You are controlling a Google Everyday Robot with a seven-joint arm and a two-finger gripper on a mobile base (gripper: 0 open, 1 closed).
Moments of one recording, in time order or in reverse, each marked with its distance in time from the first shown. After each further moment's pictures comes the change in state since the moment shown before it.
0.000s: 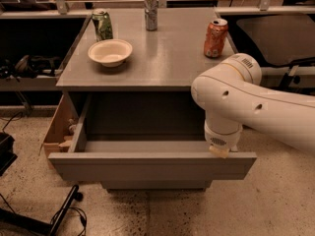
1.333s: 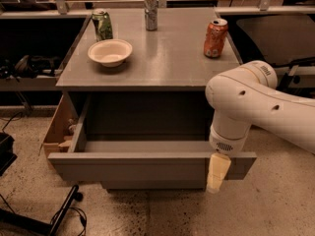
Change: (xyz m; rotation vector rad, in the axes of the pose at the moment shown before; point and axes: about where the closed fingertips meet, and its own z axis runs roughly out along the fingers) arm -0.001 0.016 0.010 -0.092 -0.089 -0.043
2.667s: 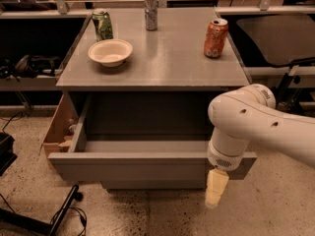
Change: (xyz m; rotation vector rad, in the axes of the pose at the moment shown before) arm 0.000 0.026 0.043 -0.070 -0.061 -0.077
